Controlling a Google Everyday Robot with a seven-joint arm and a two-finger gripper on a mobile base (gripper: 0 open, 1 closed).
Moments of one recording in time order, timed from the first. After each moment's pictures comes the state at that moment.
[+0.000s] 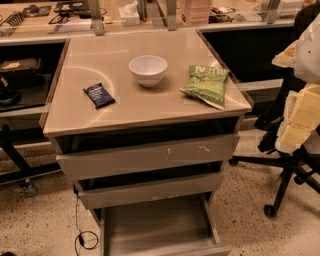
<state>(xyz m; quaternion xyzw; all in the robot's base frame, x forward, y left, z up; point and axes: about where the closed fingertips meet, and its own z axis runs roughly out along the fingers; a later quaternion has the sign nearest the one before) 0.438 -0.217 0.976 -0.60 0.78 -0.03 0.16</state>
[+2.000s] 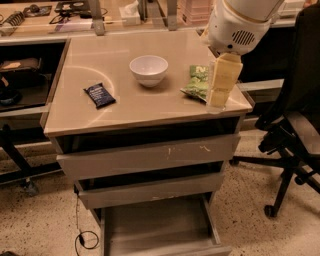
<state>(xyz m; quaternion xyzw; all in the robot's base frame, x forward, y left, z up) 0.529 -0.105 0.976 -0.69 0.70 0.00 0.17</state>
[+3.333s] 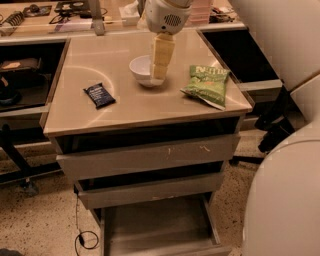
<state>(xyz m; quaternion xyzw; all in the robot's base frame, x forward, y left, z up) 0.634 0.017 0.971 -0.77 0.60 0.04 0.22</state>
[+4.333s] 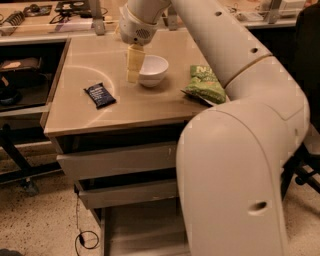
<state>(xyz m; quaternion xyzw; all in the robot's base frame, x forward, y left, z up) 0.686 0.093 0.921 -0.79 0.56 0.11 0.23</state>
